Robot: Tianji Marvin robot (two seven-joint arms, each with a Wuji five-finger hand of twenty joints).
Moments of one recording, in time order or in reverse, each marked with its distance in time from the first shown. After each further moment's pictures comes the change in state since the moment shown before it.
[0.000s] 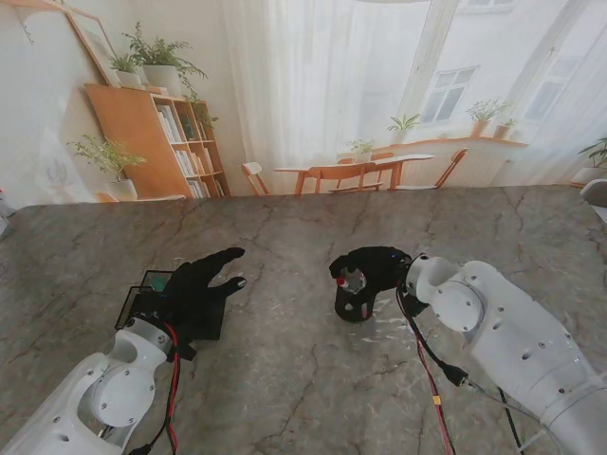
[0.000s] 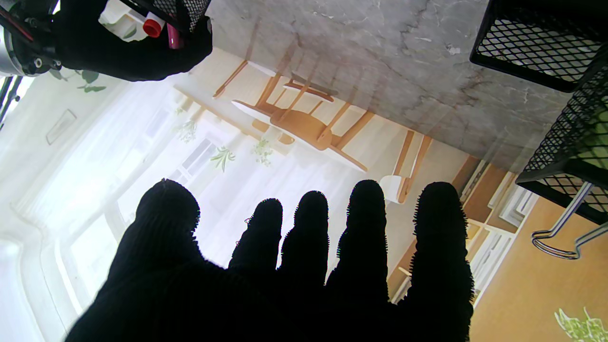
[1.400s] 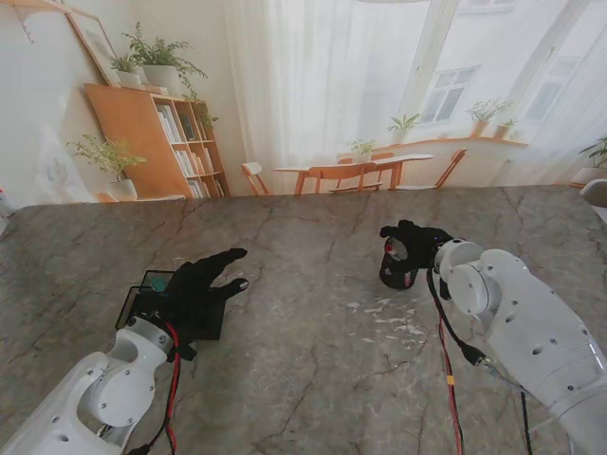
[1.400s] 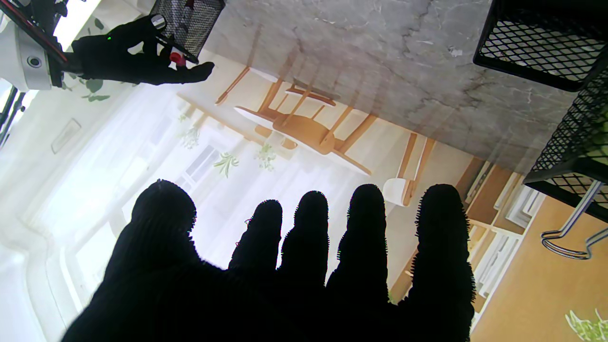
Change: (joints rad) left arm 0.000 0.005 0.002 -0.011 0.015 0.003 -0.018; right arm -0.007 0.002 0.115 -0.003 -0.167 0.364 0.090; left_hand -0.020 -0.001 0.000 0.000 -0.010 -0.001 0.000 0.000 0.000 0.000 0.000 0.000 -0.025 0.000 -0.013 -0.026 -0.010 0.011 -0.026 -0.012; right_hand 0.006 0.232 -0.033 0.010 -0.263 0.031 -0.314 -0.091 -0.399 -0.016 -0.446 -0.155 -0.265 0.035 -0.373 -0.053 -0.459 0.187 -0.077 0.055
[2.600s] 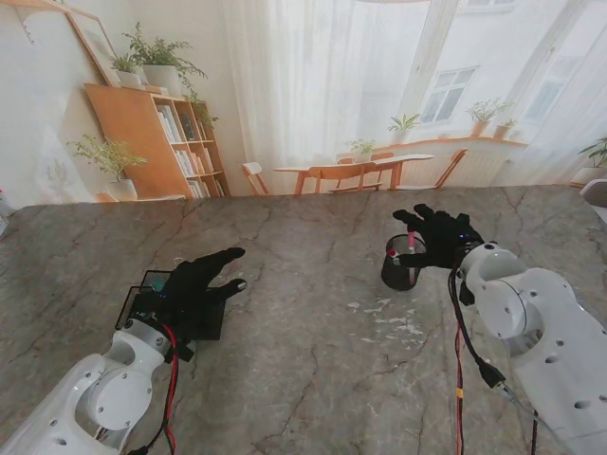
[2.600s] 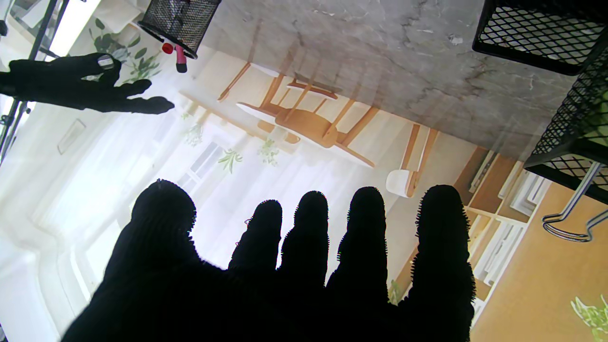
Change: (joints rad) left arm 0.015 0.000 -0.014 -0.008 0.026 -0.021 0.022; right arm -0.273 -0.009 0.291 -0.354 -0.085 -0.018 0.026; left_hand 0.000 0.000 0.000 0.000 -0.001 0.000 0.000 0.000 0.000 0.000 0.000 0.000 -0.011 0.000 -0.015 -0.015 -0.001 0.000 -0.022 0.000; right_hand -0.133 0.105 -0.046 0.000 0.015 0.012 -0.154 -0.366 -0.035 -0.021 -0.029 -0.104 -0.212 -0.014 -0.321 -0.087 -0.299 0.149 -0.227 -0.067
